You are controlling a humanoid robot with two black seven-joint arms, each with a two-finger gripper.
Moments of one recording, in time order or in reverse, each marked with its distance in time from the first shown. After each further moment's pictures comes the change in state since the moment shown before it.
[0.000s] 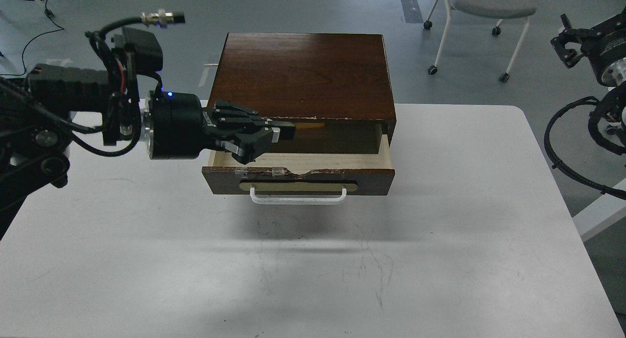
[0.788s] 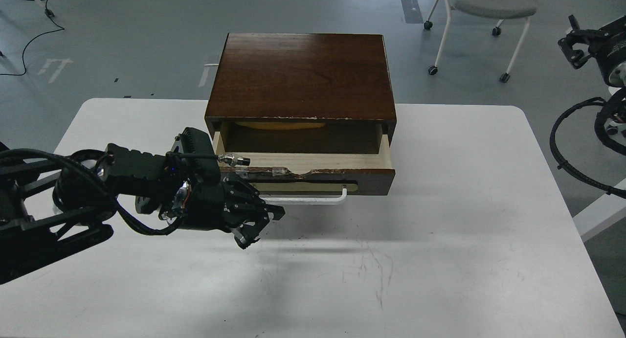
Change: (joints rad) left arm 0.015 -0.093 0.131 0.037 0.391 0.000 0.003; right arm 0.001 -0.006 -0.003 -0.002 -0.001 0.000 0.000
